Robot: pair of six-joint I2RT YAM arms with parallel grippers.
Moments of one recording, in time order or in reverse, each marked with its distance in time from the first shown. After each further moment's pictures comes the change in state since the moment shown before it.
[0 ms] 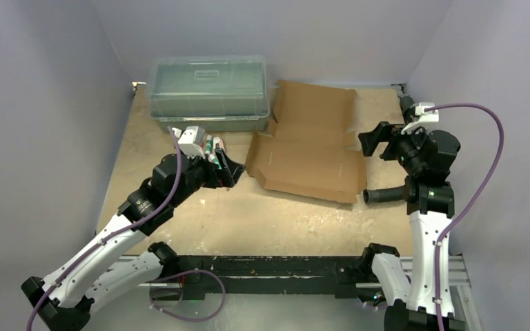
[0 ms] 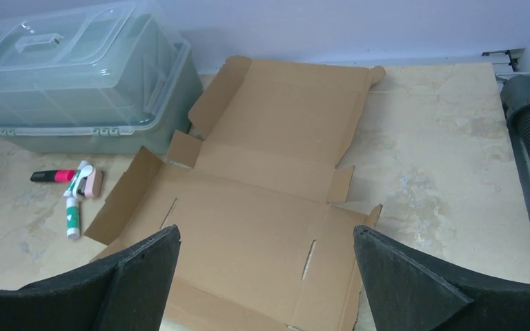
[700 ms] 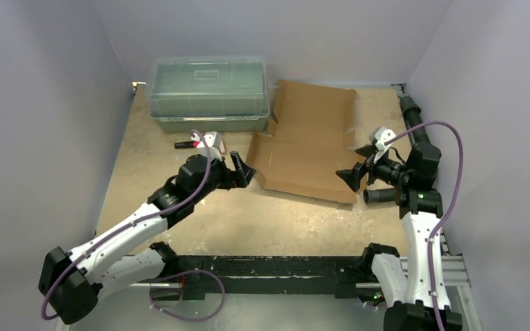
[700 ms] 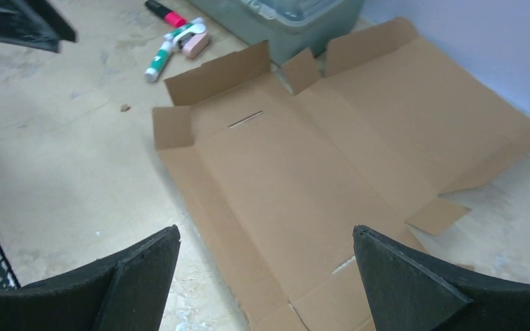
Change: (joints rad) left arm 0.000 0.127 -0.208 0.298 0.007 -0.070; right arm 0.000 -0.022 -0.169 -0.060 -0.503 -0.526
